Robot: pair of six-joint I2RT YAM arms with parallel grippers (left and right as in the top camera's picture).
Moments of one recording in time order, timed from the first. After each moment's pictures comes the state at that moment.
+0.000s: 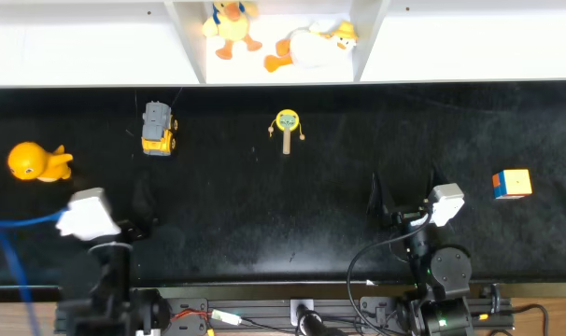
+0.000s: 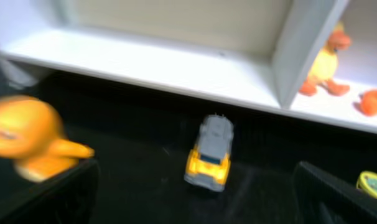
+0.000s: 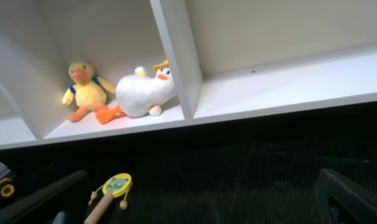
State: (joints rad) left arm 0.08 0.11 0.42 -0.50 -0.12 -0.14; right arm 0.18 0.01 0.02 -0.02 -0.01 0.27
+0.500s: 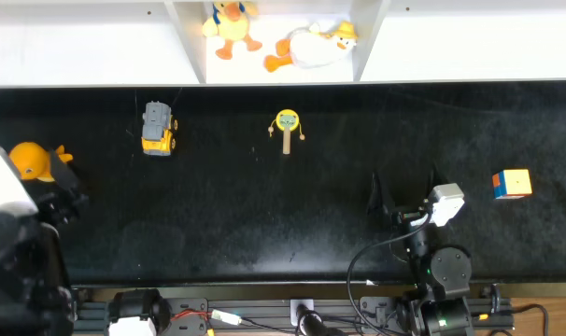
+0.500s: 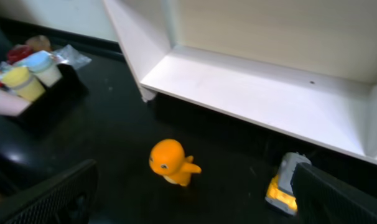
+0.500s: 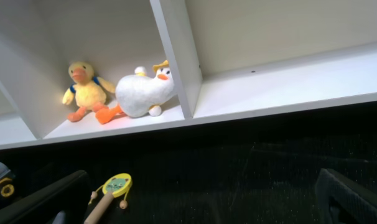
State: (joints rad) left arm 0.08 0.68 1.23 -0.96 -0.46 -0.09; right arm 0.18 0.01 0.02 -0.02 -0.01 0.27
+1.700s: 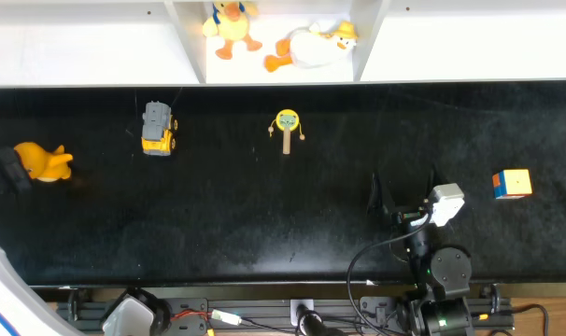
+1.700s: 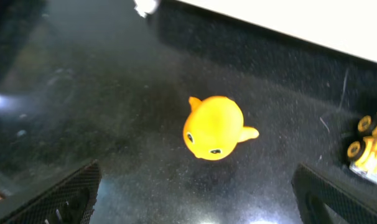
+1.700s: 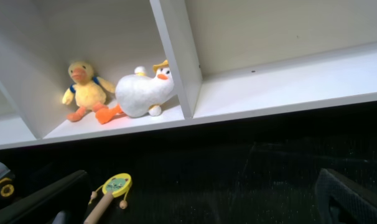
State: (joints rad) left arm 0.88 1.17 1.16 -0.82 0.25 0.38; right arm 0.18 0.01 0.02 -0.02 -0.01 0.27
